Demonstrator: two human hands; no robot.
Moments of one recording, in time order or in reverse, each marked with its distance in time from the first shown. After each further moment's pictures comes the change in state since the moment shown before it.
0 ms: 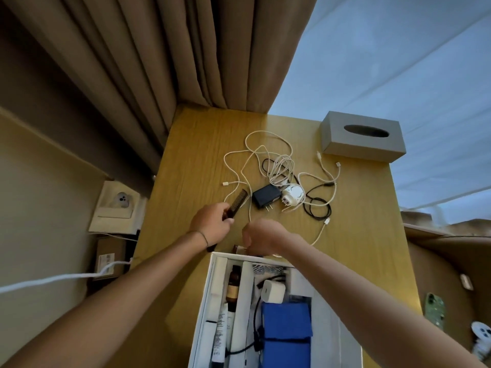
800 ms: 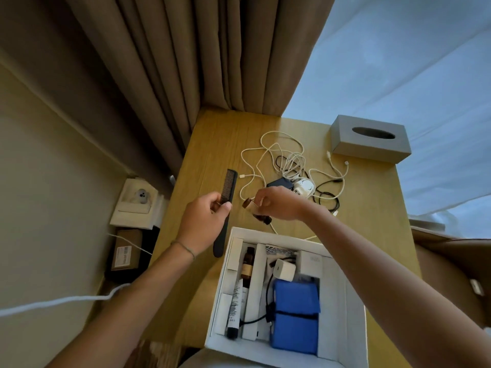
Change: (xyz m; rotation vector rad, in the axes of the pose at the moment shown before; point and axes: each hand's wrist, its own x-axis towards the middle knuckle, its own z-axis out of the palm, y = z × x) left_hand -0.134 0.026 -0.074 -0.384 0.281 0.018; right_hand -0.035 -0.003 -0.040 0.244 0.258 -0.137
